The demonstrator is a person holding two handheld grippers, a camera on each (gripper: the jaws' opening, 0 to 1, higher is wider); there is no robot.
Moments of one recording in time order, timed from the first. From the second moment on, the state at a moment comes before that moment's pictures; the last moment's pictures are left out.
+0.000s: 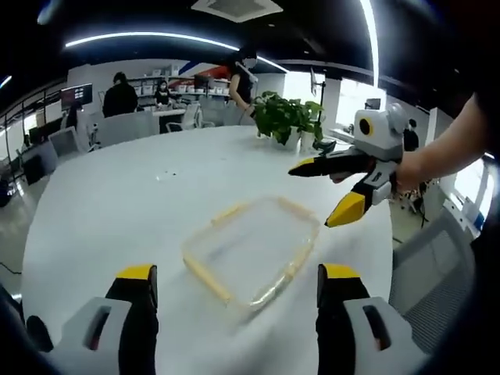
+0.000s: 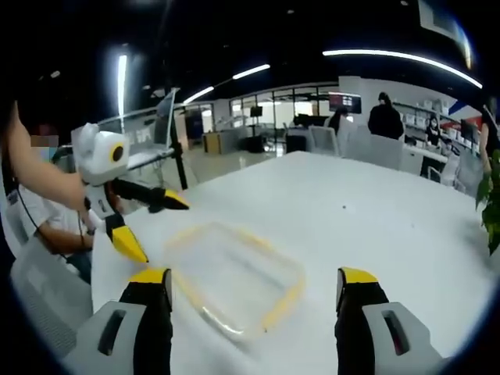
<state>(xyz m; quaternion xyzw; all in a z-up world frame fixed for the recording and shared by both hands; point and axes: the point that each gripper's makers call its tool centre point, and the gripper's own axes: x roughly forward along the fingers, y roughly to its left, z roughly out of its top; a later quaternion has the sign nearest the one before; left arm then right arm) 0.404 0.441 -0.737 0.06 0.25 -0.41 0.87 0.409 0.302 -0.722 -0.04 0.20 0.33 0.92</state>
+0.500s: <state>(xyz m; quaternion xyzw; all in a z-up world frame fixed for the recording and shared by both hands) 0.388 0.479 -0.722 -0.02 0.24 -0.34 0.91 0.394 0.279 -0.699 0.00 0.18 0.29 0.94</state>
